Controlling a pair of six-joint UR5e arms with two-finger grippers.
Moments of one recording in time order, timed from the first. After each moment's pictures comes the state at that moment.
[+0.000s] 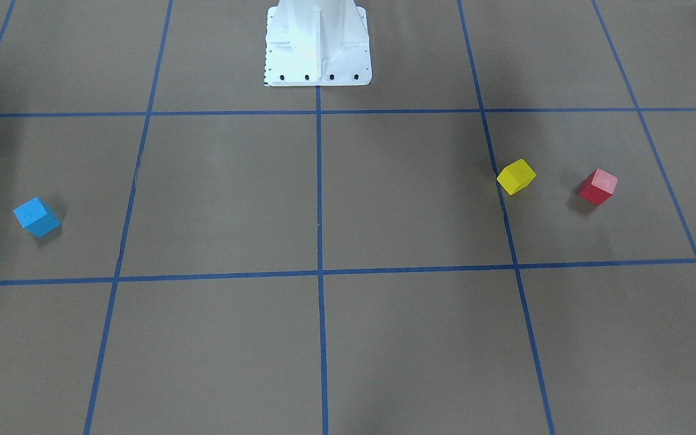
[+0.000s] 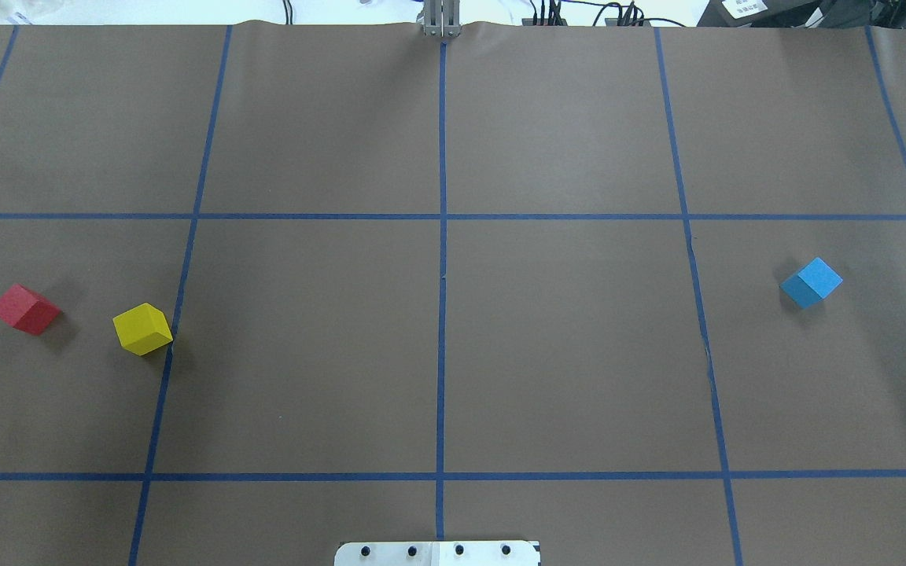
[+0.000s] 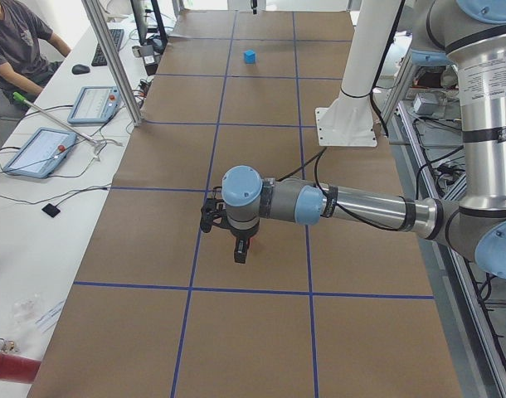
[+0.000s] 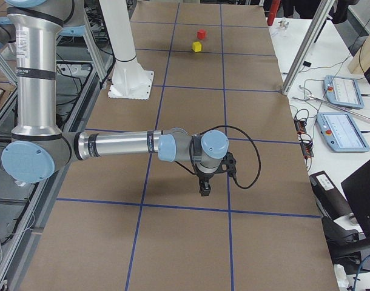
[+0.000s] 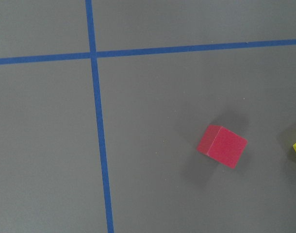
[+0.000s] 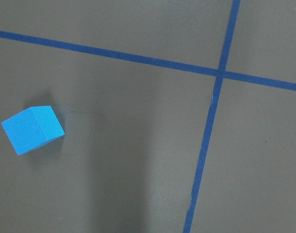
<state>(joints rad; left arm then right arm) -1.51 -1.38 -1.90 -1.56 -2.47 -0.02 1.48 -1.64 1.74 -1.68 2.44 -0.13</state>
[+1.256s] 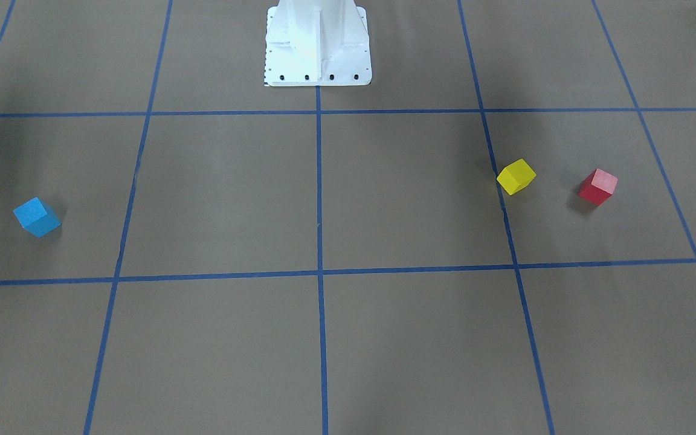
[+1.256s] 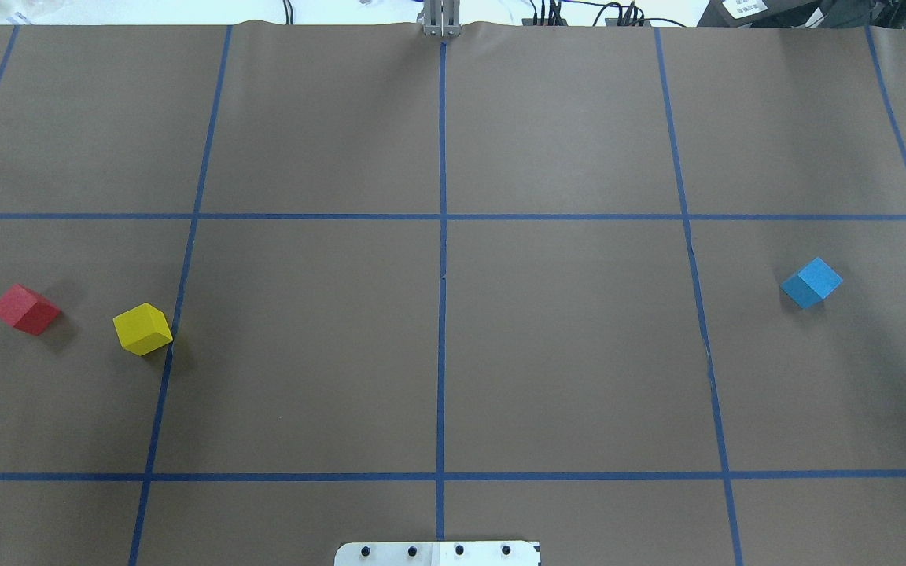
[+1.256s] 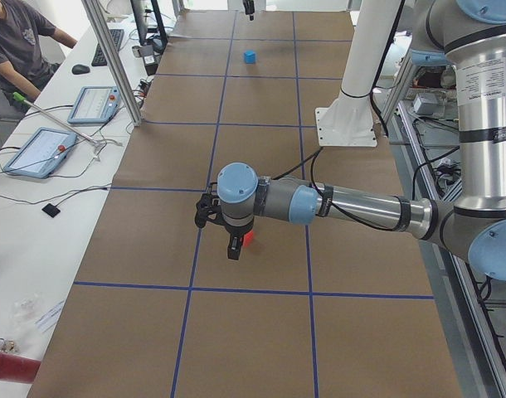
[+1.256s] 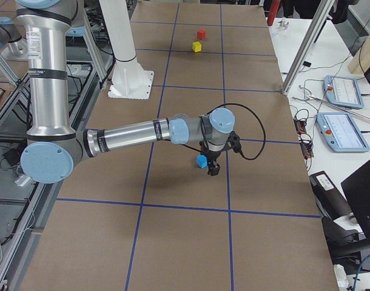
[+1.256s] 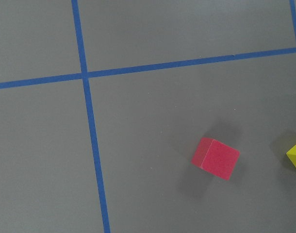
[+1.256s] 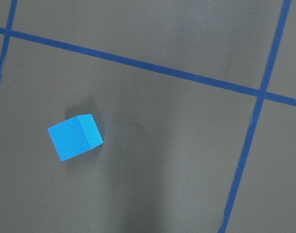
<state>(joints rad) -1.51 -1.41 -1.89 -1.59 -2.48 -0.02 1.33 -1.57 1.79 -1.62 2.38 -0.10</state>
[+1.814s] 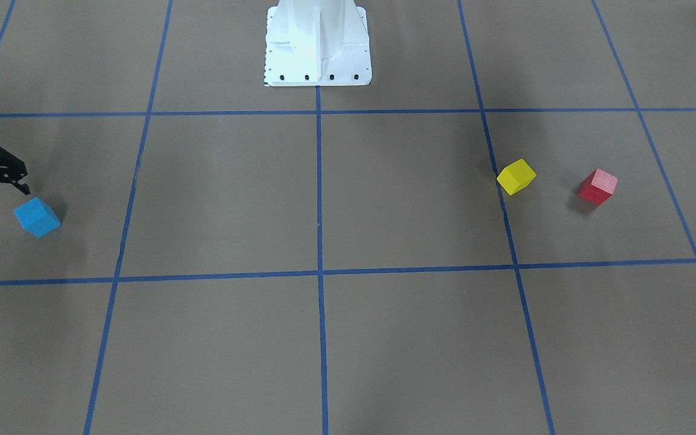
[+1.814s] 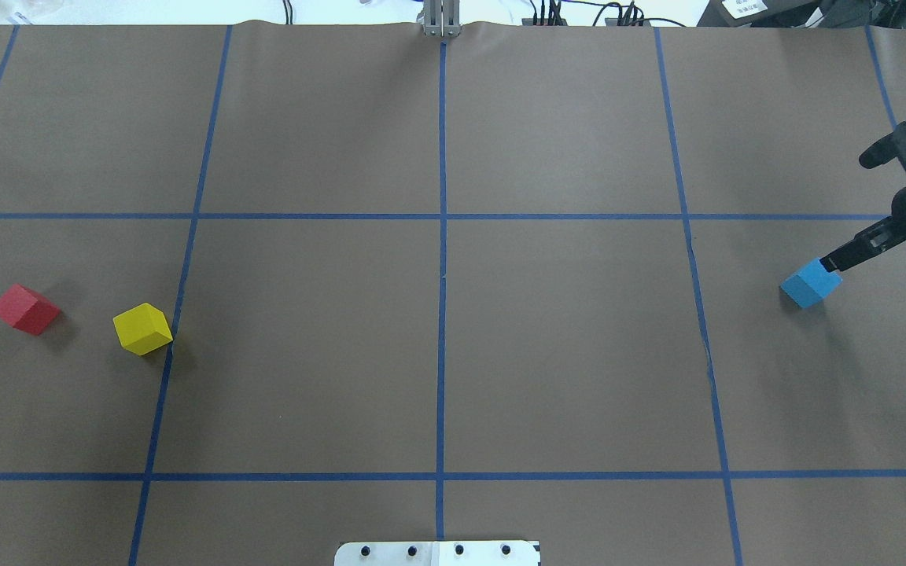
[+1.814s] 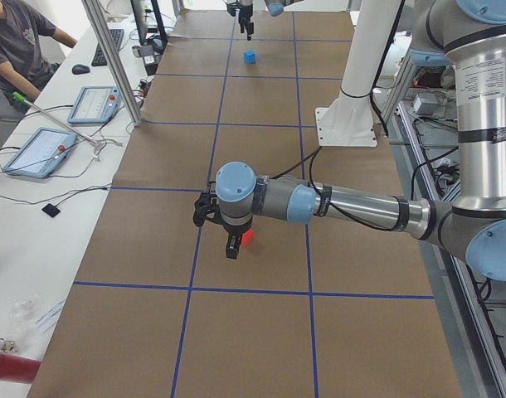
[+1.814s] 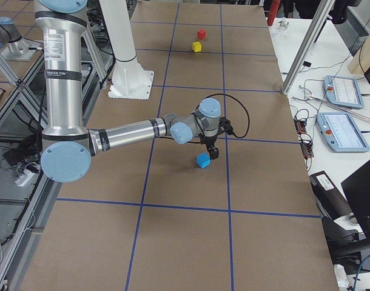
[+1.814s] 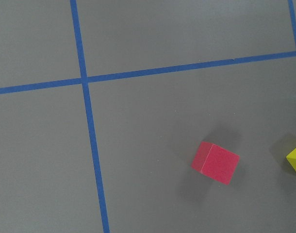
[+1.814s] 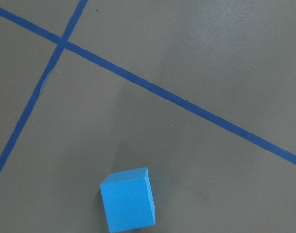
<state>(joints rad) -1.51 -1.42 -1.89 -1.59 -2.48 -0.02 1.04 -1.60 1.77 -1.18 2.22 0.23</state>
